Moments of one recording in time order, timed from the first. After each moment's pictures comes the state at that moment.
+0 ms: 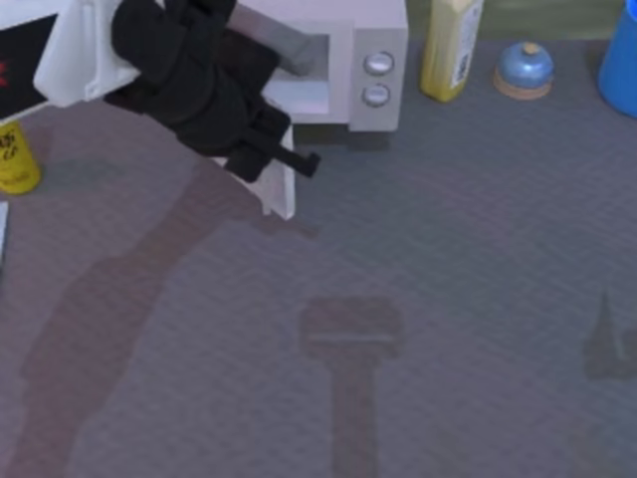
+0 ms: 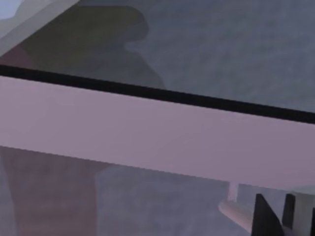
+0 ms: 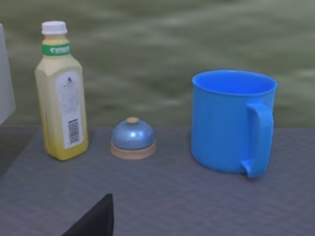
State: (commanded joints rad) left arm -0.48 1.80 1.44 -0.69 0.10 0.18; right arm 0.00 0.00 0.00 0.00 0.00 0.00
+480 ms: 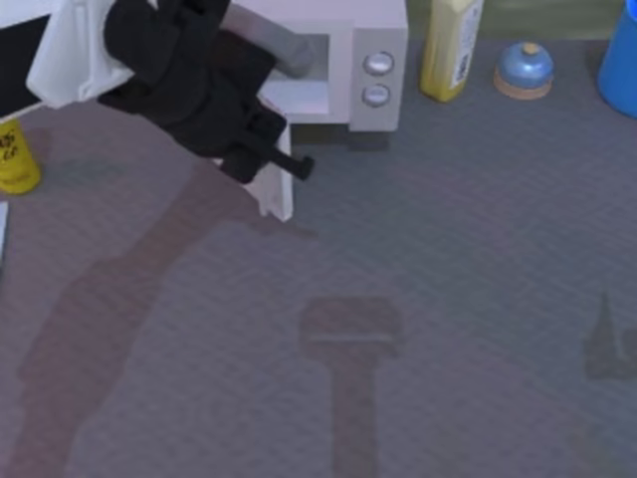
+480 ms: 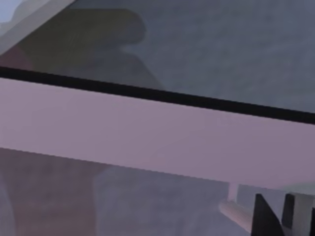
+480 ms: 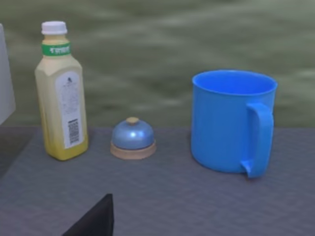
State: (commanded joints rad) left arm -0.47 1.78 1.43 -0.69 0.12 0.21; right arm 0.00 0.00 0.00 0.00 0.00 0.00
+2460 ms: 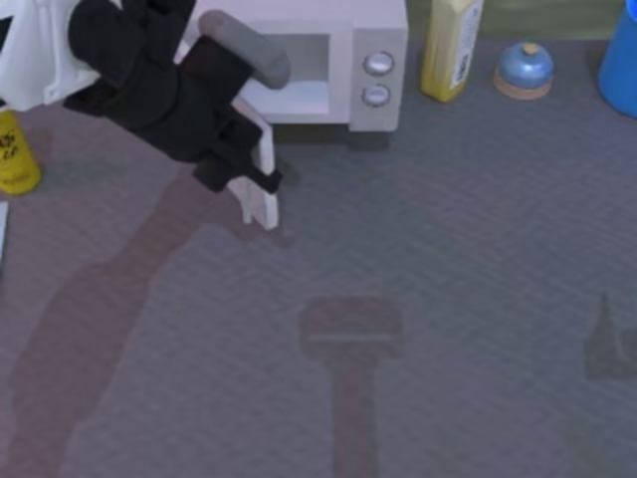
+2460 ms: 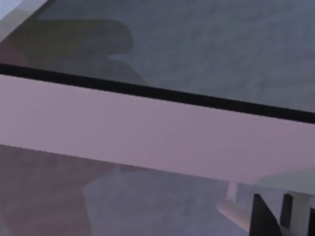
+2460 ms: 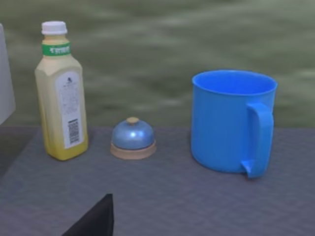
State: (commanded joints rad) left arm -0.42 1.75 1.38 -0.71 0.19 0.33; right arm 0.00 0.00 0.00 0.00 0.00 0.00
